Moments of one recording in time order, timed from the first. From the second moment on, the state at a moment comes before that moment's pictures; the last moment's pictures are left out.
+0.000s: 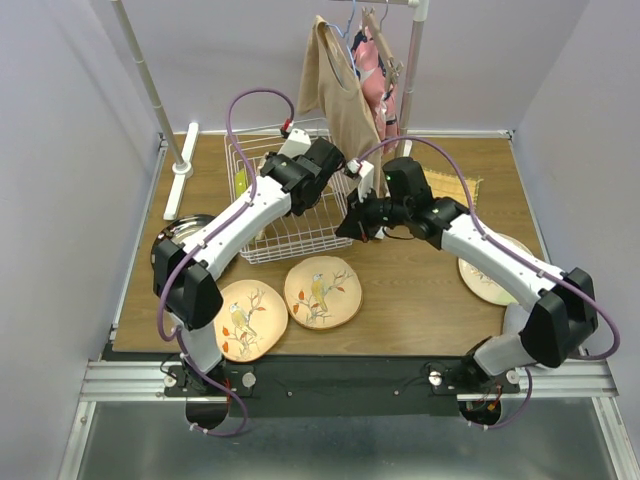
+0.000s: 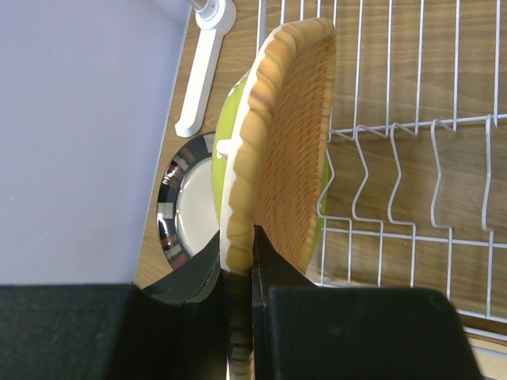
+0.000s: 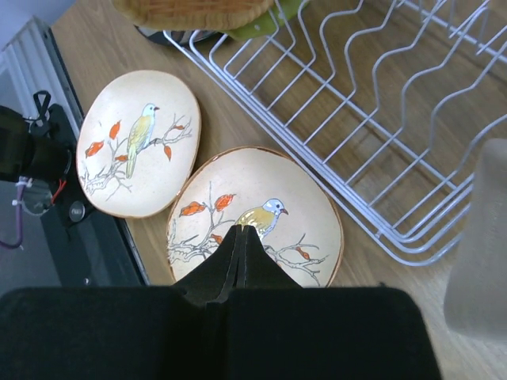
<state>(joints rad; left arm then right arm) -0.68 1.77 1.77 -1.14 -0.98 -0.44 0.63 1.48 1.23 -0.35 -0.54 0.04</state>
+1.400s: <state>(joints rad) -0.61 1.88 1.76 -1.11 -0.95 -0.55 0.55 1.40 1.14 -0.34 -0.62 0.05</state>
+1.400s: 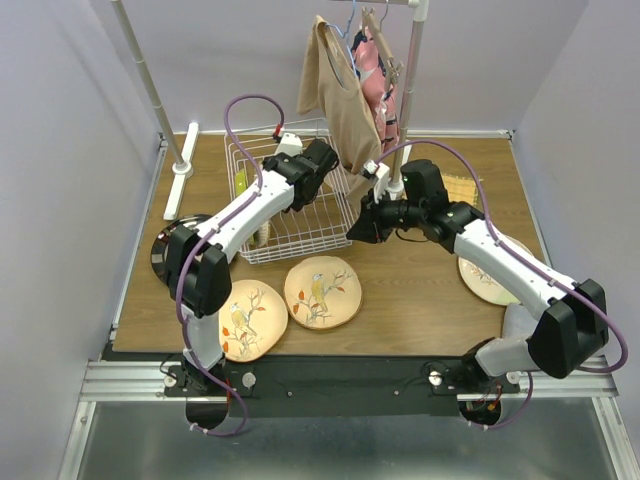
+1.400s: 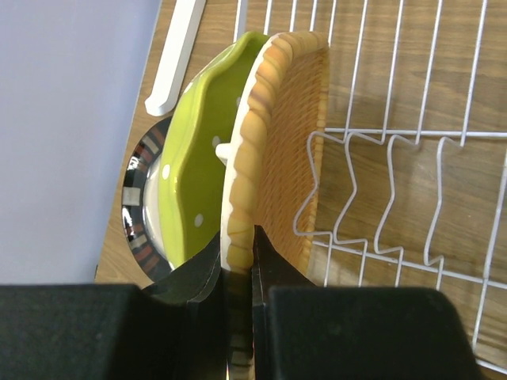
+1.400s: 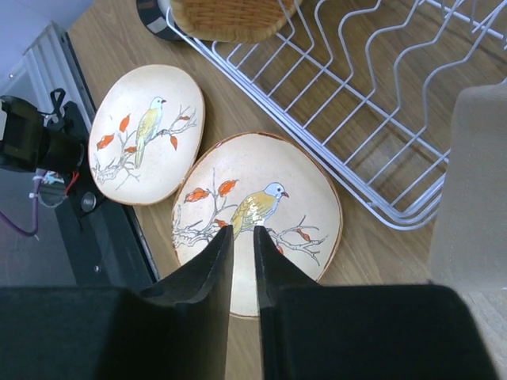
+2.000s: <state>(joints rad) -0.57 1.79 1.71 -1.04 -0.86 -0.52 0.52 1.40 1.12 -0.34 -0.68 0.01</state>
